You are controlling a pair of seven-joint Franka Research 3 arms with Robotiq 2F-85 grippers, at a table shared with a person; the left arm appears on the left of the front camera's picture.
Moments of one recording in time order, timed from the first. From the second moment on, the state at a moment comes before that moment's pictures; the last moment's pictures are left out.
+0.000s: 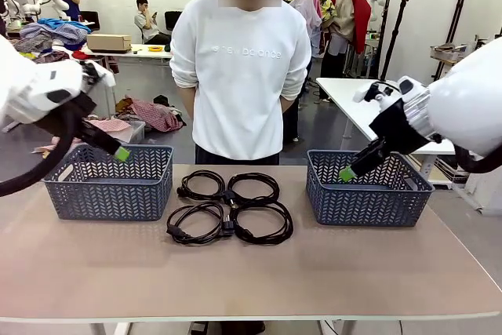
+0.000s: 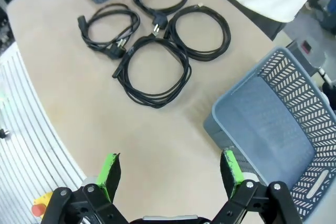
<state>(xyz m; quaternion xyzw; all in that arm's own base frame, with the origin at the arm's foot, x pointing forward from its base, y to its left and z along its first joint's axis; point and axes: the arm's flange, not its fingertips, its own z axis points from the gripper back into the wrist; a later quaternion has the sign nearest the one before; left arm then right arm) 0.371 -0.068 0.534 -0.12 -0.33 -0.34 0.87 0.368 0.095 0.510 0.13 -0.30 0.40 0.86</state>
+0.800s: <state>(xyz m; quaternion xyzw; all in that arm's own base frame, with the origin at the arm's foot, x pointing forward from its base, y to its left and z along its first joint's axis) 0.366 0.002 0.551 -0.18 -0.31 -0.35 0.86 0.373 0.070 0.517 0.23 -0.31 0.40 0.83</state>
